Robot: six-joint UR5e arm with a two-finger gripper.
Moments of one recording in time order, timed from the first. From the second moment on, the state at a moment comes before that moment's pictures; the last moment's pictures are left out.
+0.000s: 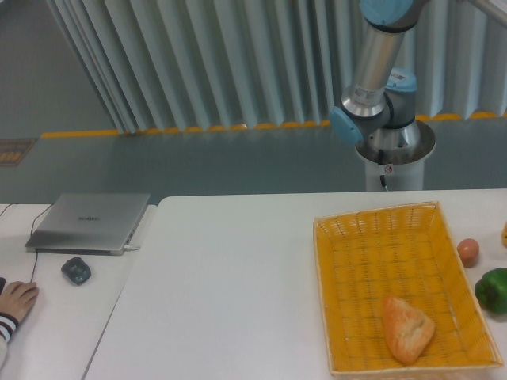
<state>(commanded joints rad) 2.88 -1.95 -1.57 -1.11 1.47 1.54</state>
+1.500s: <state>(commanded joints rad) 2.88 -2.02 -1.62 -0.99 1.48 1.54</state>
